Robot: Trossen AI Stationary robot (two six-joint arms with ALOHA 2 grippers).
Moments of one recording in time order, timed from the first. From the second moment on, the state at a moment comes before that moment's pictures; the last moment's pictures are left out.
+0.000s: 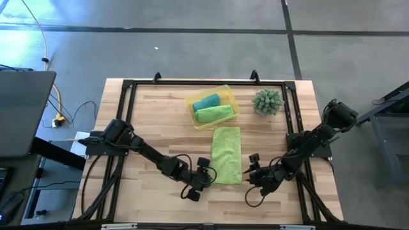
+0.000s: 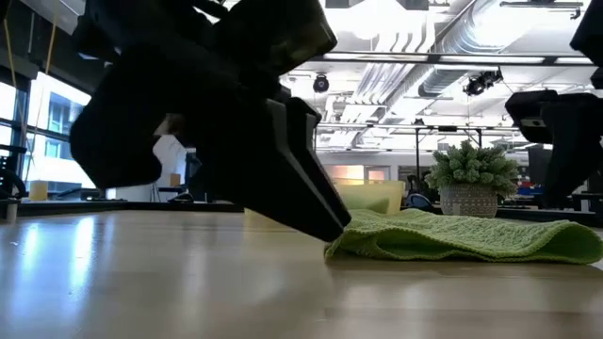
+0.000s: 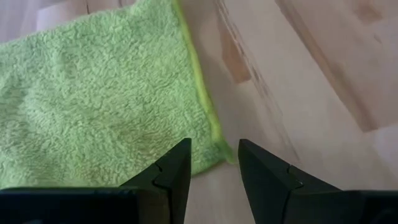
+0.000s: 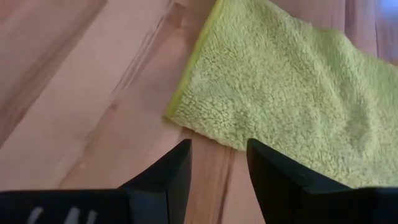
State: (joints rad) left arm -0.33 2.04 1.12 0.12 -0.24 0.01; right arm 0.76 1.48 0.54 -0.01 0.45 0.19
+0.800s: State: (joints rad) left arm -0.32 2.10 1.12 0.21 -0.22 0.13; right arm 0.73 1.64 0.54 0.22 0.38 -0.10
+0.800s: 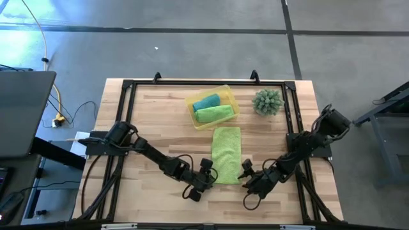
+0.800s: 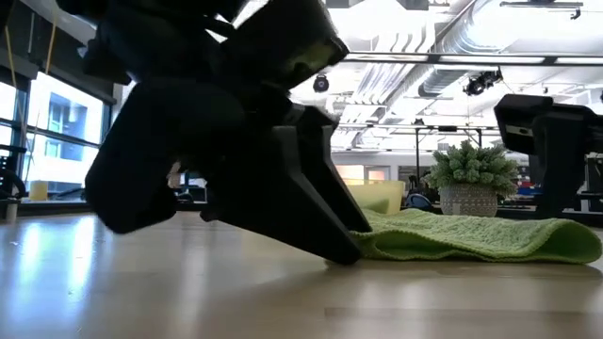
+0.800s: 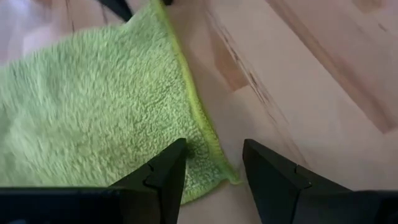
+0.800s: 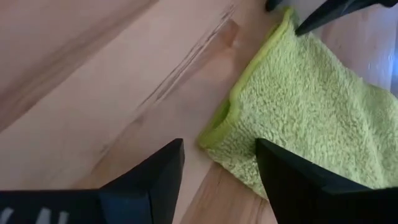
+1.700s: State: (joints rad) left arm -0.31 2.10 1.12 0.22 -0.19 -0.35; right arm 0.72 1.65 0.54 0.22 0.32 0.28
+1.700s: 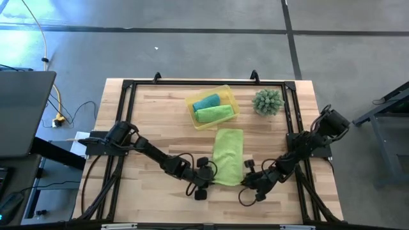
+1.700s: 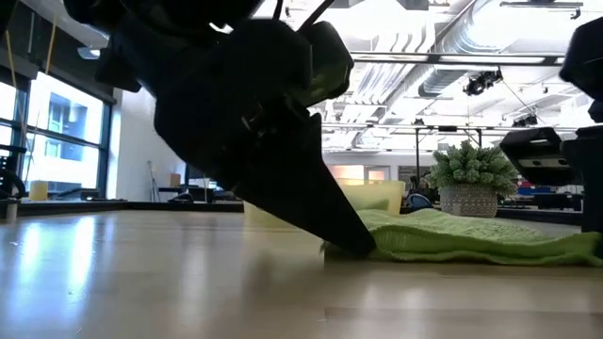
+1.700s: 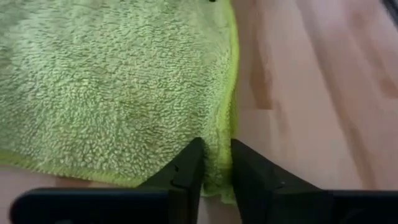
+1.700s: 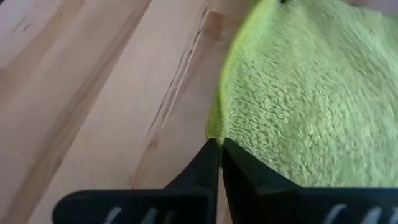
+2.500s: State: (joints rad) left arm -0.32 2.03 1.11 0.23 -0.14 -0.51; right arm 0.55 1.51 0.54 0.20 0.14 0.76
